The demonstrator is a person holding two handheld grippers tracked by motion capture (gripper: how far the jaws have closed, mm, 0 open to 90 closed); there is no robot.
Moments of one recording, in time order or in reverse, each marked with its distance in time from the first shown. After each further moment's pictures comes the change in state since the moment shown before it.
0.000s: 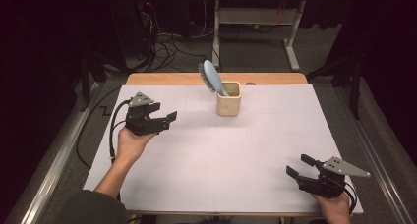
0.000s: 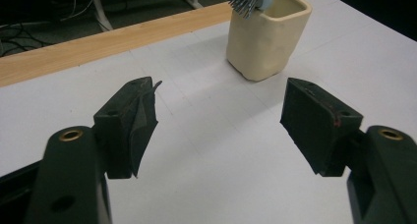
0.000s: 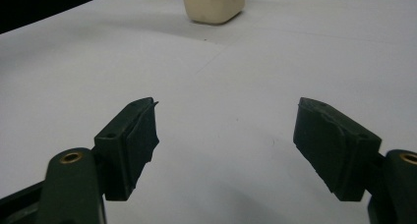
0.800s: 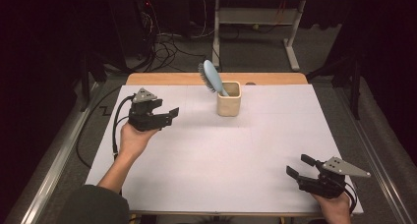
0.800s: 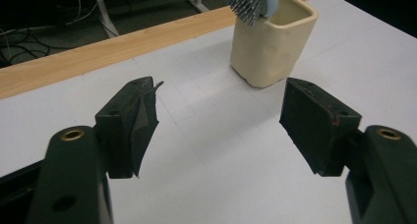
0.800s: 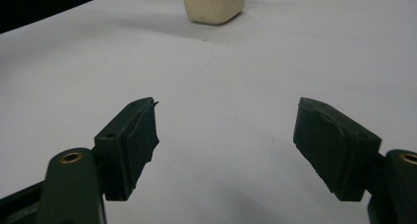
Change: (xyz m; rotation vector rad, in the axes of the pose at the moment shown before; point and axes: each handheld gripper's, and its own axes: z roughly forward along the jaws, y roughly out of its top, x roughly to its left) left arm 0.000 0.010 0.007 -0.001 0.015 0.016; right arm 0.000 0.000 0.000 -0.001 0.000 -0.002
